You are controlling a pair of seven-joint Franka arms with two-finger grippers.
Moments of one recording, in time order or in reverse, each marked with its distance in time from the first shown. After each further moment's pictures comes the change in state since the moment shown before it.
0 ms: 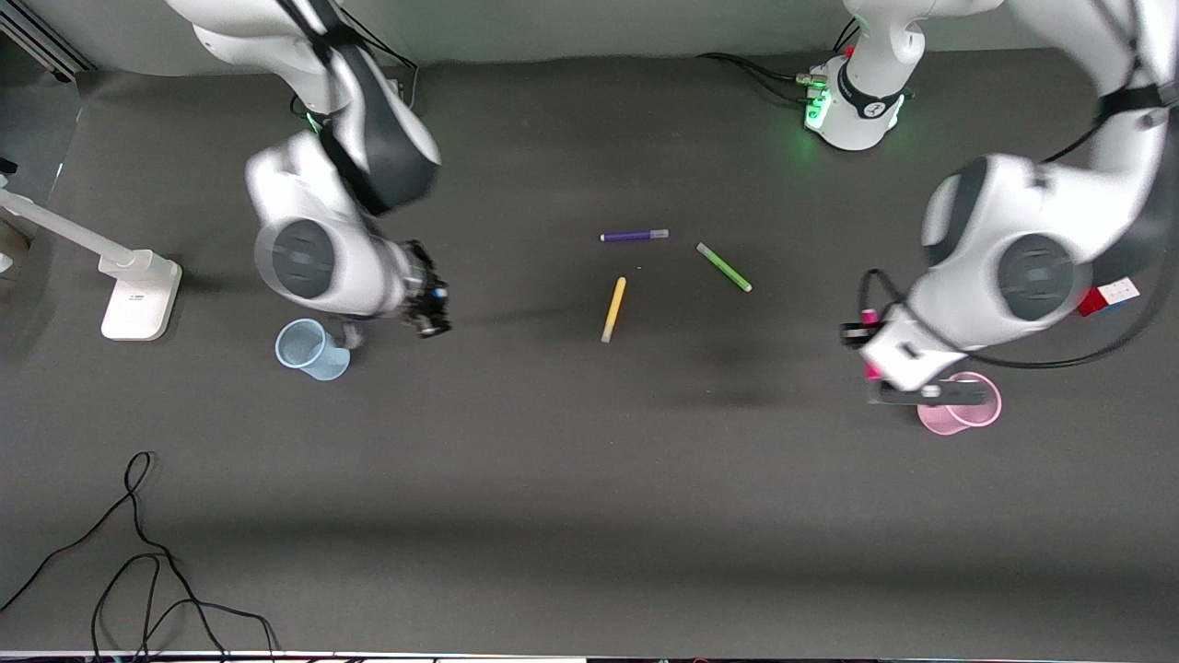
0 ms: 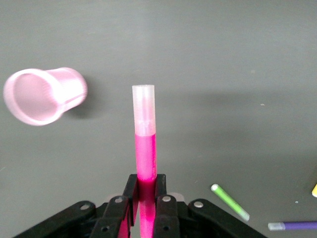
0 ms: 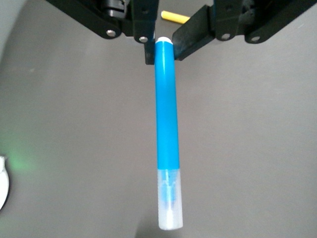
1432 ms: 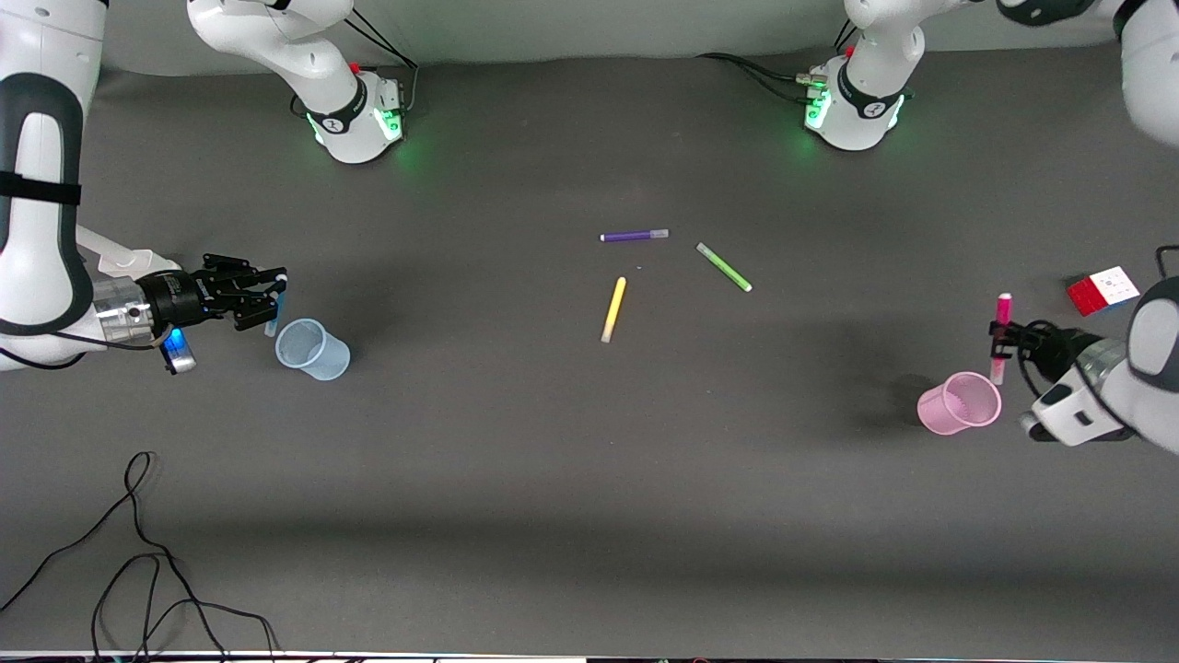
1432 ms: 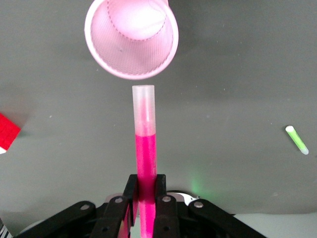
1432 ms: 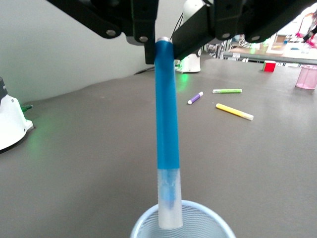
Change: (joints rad) left arm 0.225 0.418 -0.005 0.432 0.092 -0.485 0.243; right arm -0.352 0.099 -0.348 -0.291 0.474 -0.310 -1.221
